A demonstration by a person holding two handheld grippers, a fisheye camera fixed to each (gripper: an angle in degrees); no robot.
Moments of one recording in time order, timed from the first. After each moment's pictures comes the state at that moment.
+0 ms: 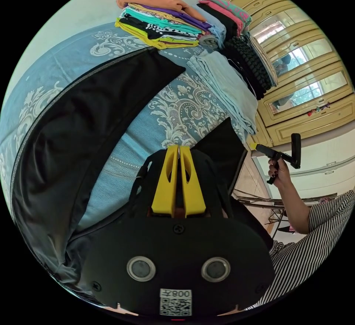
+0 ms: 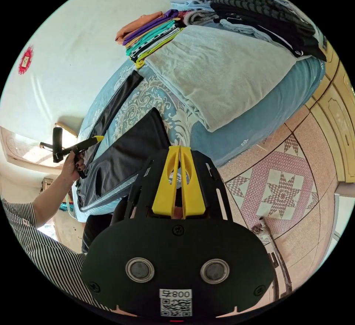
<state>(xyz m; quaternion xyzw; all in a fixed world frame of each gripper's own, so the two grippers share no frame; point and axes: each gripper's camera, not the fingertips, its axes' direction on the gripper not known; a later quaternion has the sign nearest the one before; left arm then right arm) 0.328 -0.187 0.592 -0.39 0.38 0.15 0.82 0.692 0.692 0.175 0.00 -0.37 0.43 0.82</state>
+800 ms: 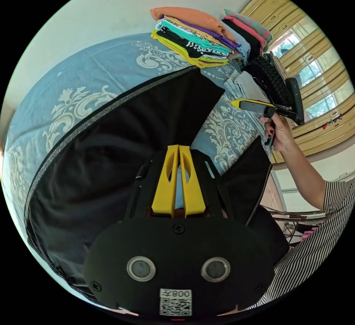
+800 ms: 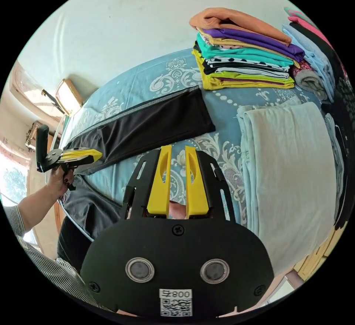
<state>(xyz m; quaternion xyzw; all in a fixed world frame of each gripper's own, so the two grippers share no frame) 0.263 -0.225 0.608 -0.34 0.32 0.14 0.87 0.691 0.376 0.194 0.04 -0.35 0.23 0.91</state>
